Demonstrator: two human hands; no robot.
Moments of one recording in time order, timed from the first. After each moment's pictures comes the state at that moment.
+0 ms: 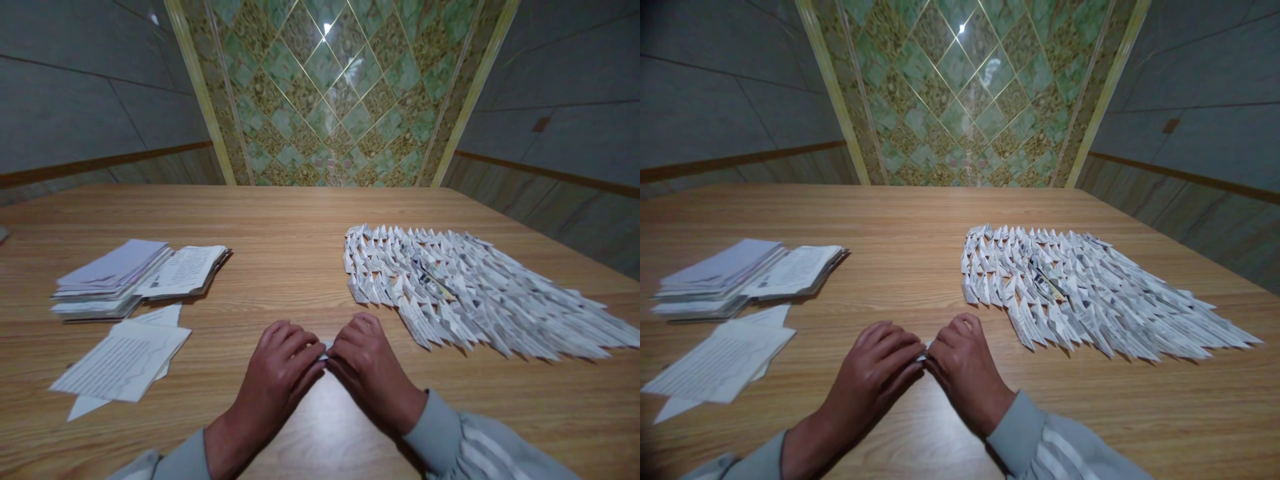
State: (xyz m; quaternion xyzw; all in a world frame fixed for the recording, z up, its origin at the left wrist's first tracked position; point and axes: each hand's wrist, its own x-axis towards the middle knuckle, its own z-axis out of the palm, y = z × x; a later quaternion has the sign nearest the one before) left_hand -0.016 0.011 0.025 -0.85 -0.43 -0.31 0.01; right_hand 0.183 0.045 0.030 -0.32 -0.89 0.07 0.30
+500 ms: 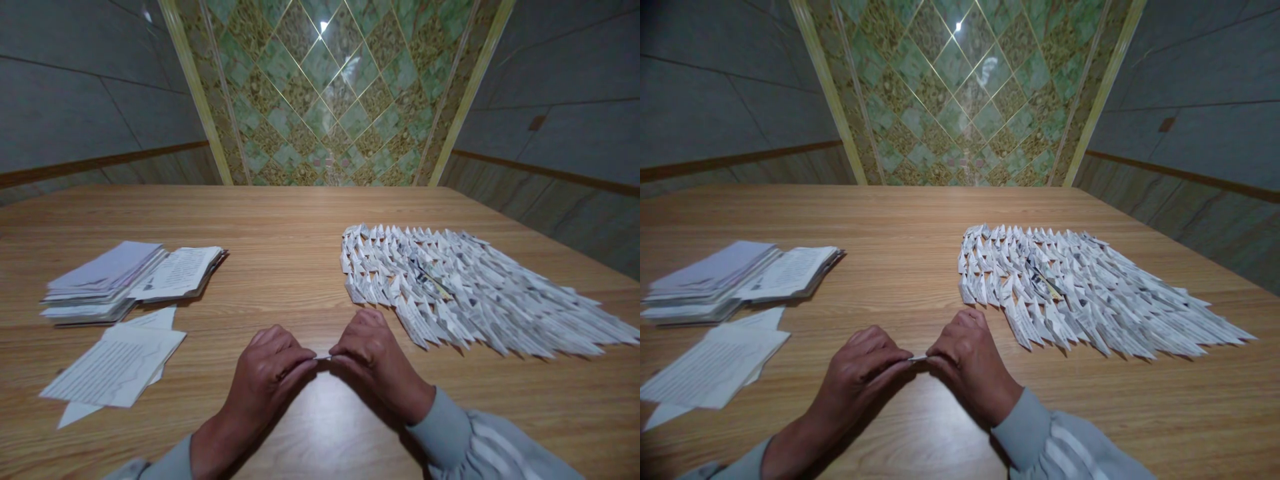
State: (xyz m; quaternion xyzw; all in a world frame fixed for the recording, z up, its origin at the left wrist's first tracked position) left_hand -0.024 0.014 0.024 -0.83 -0.43 -0.36 -0.01; right_hand 0.197 0.052 0.045 -0.30 -0.88 0.15 0.34
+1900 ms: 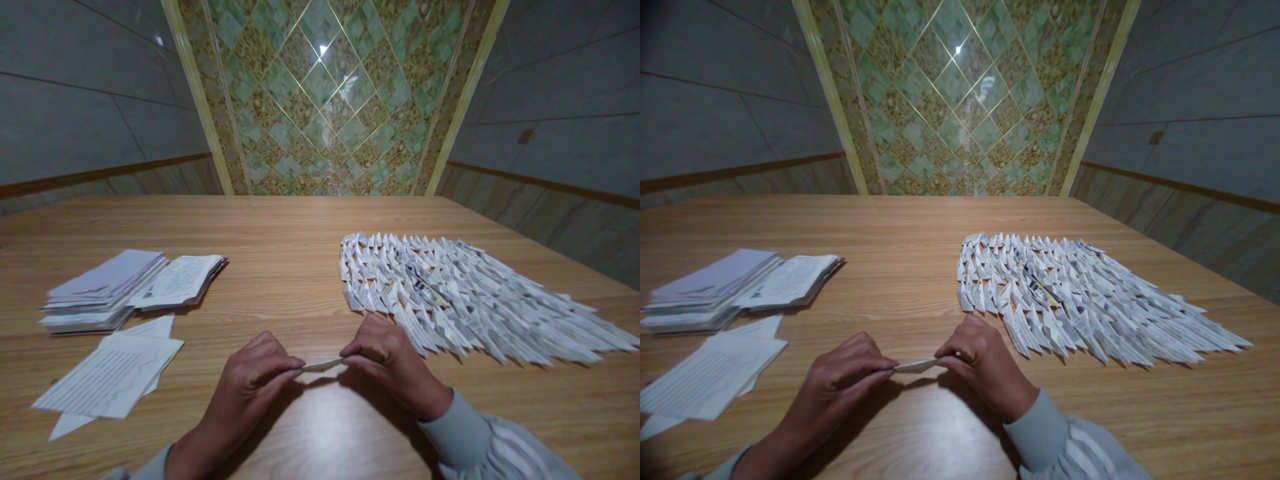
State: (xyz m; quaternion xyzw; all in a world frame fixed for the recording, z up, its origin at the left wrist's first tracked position) left_hand -0.040 0.012 0.039 -0.82 -0.38 -0.42 -0.10; right_hand 0.220 0.067 0.049 -0.26 -0.88 0.18 0.37
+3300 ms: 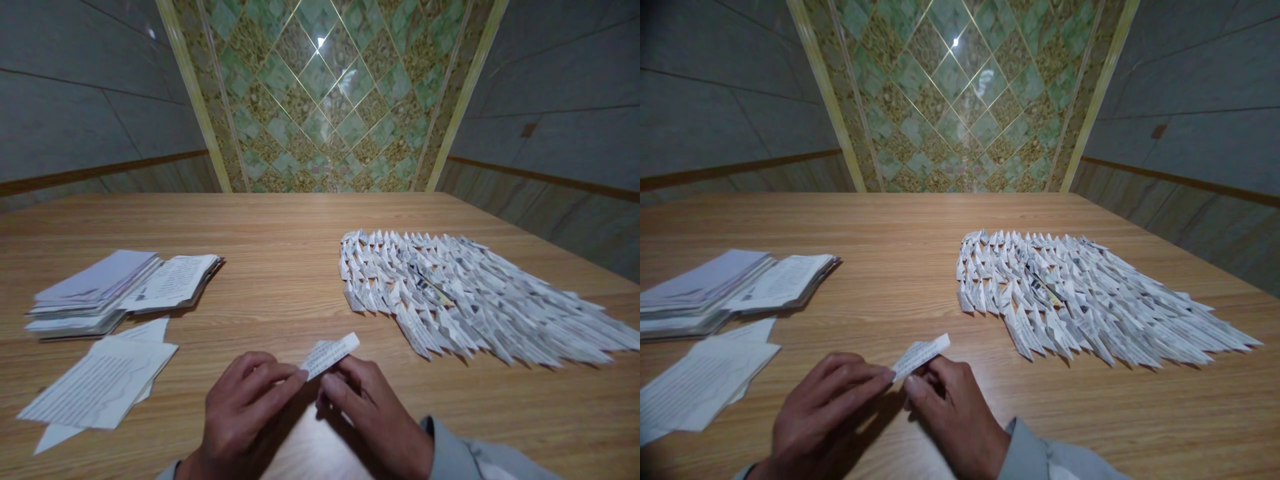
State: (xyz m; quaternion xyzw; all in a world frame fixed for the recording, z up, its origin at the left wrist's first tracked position) left_hand -0.031 -0.005 0.032 -0.82 -0.36 -0.45 0.06; right_hand 0.174 0.017 0.040 -0.34 -0.66 0.57 0.36
